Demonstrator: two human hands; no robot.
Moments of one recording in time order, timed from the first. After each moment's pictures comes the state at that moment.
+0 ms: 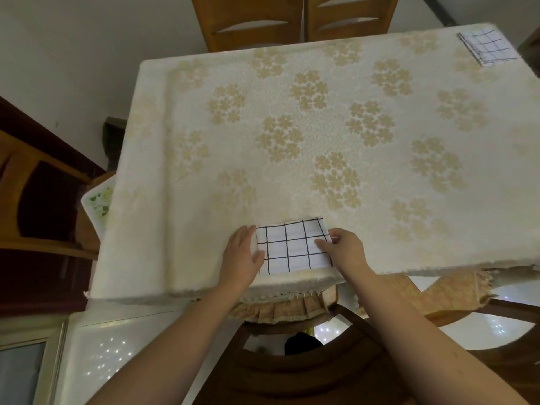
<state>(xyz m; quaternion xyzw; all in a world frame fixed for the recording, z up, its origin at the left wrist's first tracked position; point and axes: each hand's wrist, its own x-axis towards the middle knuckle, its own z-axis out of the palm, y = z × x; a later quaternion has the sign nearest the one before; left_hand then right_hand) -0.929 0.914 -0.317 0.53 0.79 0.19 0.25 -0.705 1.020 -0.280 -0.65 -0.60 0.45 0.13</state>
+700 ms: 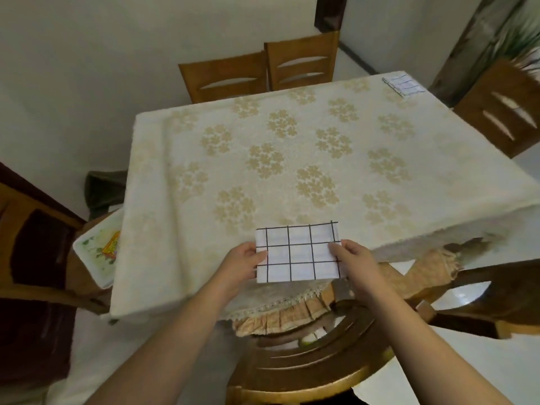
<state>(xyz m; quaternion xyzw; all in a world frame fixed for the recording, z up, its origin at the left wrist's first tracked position) -0.937 0.866 -0.217 0.29 0.65 0.37 0.60 -0.688 0.891 -0.185 -0.61 -0.44 0.58 0.32</state>
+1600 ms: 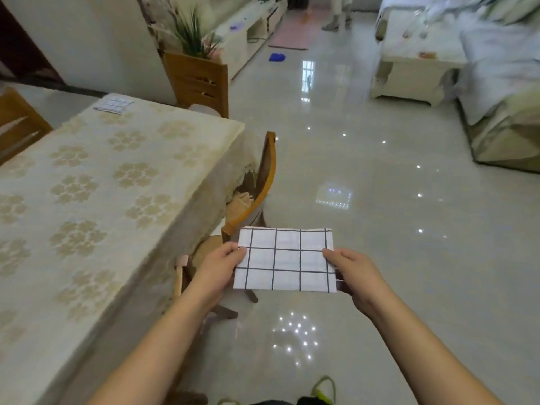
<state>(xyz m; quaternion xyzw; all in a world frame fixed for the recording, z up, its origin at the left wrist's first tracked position) -0.543 0.741 -0.150 0.59 0.46 0.12 0.65 -0.356 0.556 -0.143 -0.69 -0.07 0.44 0.57</state>
